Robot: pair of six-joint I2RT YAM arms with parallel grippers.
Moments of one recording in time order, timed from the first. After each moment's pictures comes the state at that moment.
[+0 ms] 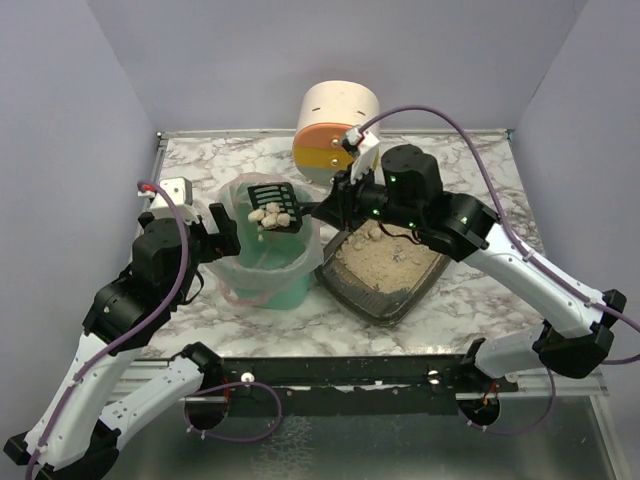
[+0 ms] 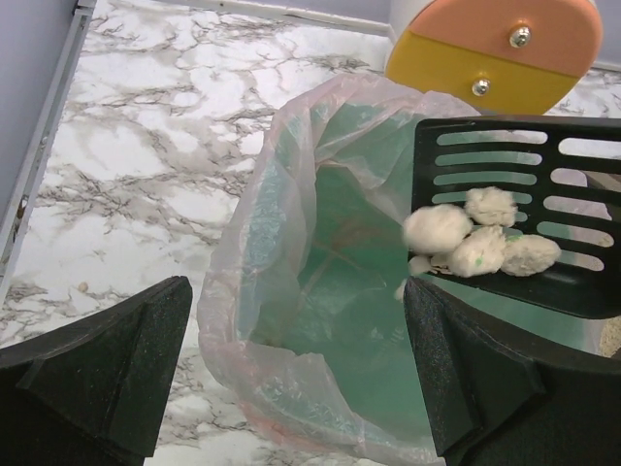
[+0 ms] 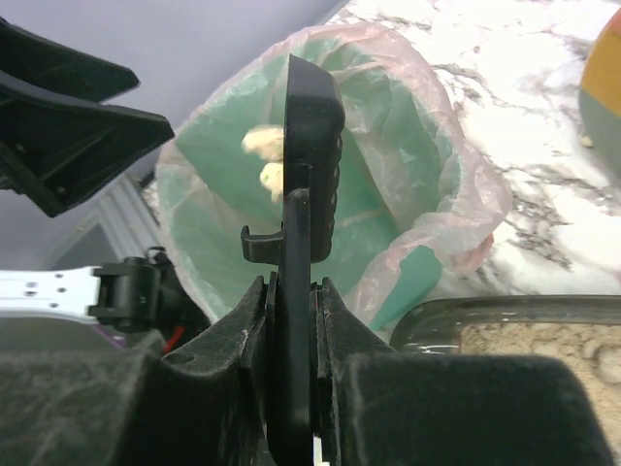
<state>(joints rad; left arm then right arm) -0.60 0.70 1.18 -0.85 -0.52 -0.38 0.90 1.35 1.58 -0.53 -0.12 0.32</state>
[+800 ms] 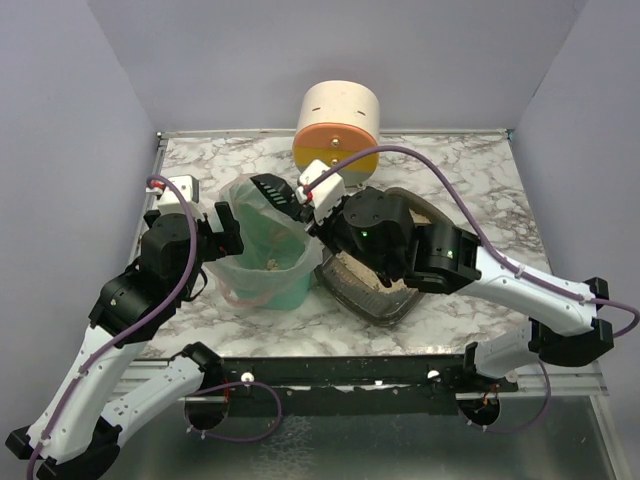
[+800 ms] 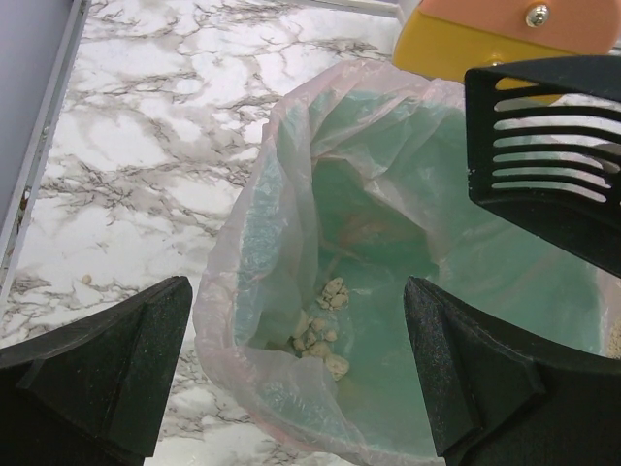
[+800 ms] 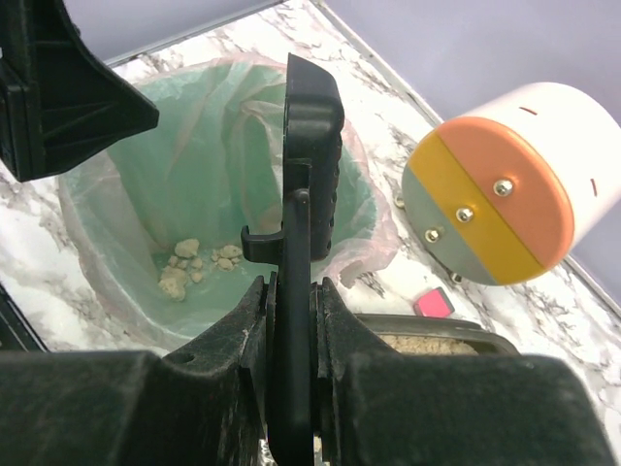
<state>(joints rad) -0.60 0.73 1.18 -0.86 -0.52 -0.38 1.29 1.44 1.74 -0.61 0.52 -0.14</state>
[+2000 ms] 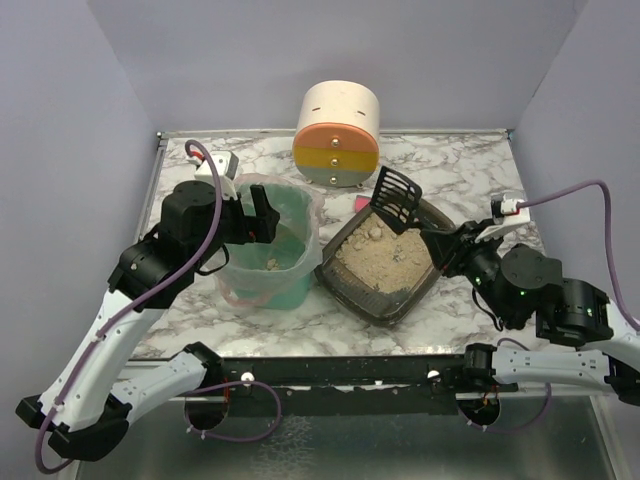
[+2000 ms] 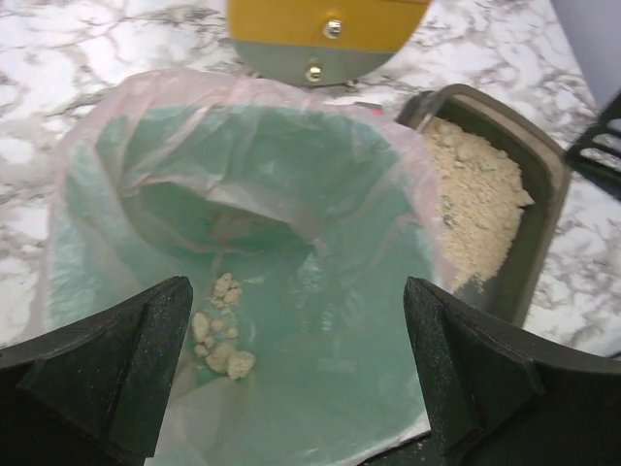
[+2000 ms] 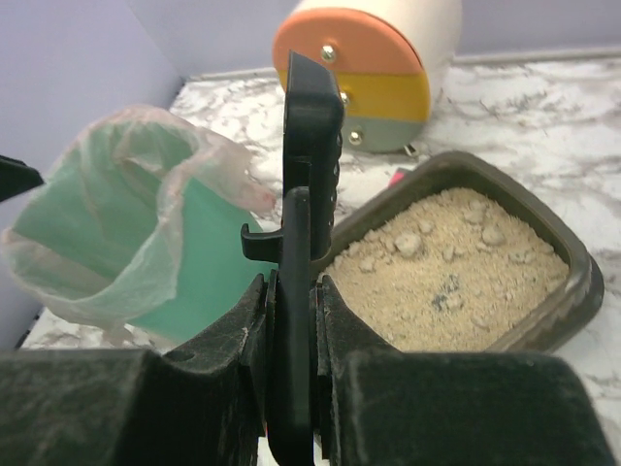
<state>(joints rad) -0.60 0.90 1.31 -0.82 -0.23 -0.38 1.30 0.72 1.19 -0.62 0.89 0.43</state>
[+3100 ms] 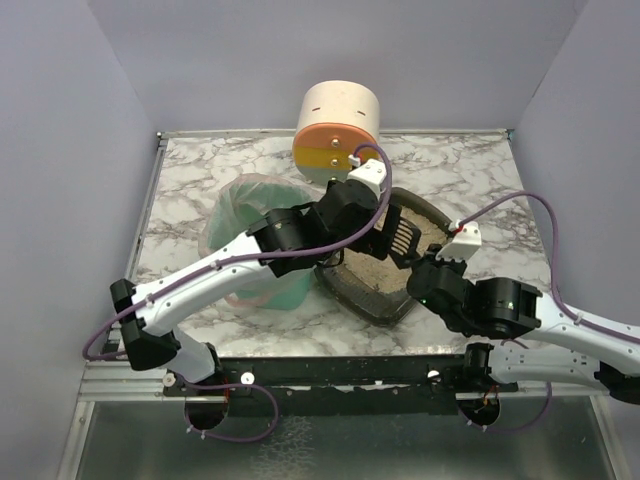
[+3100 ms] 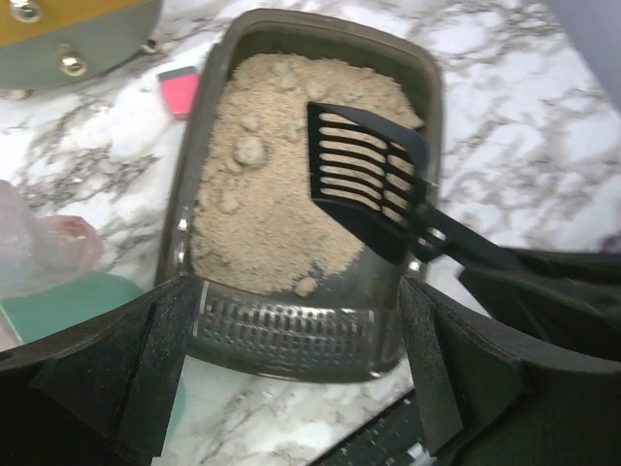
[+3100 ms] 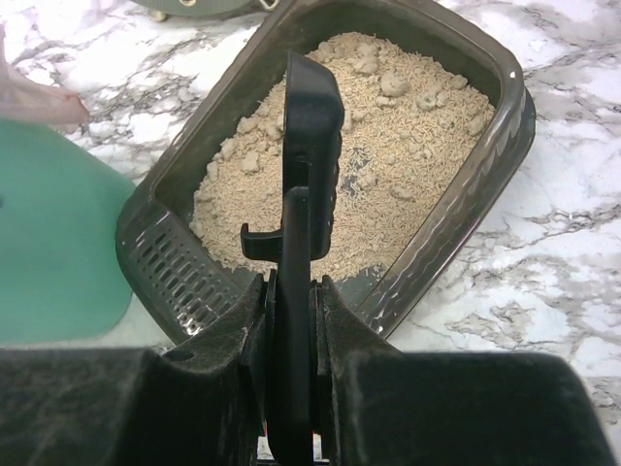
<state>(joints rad) -1.11 1.48 1.66 -0.75 -0.35 -0.43 1.24 0.87 0.98 -0.97 0.99 0.99</state>
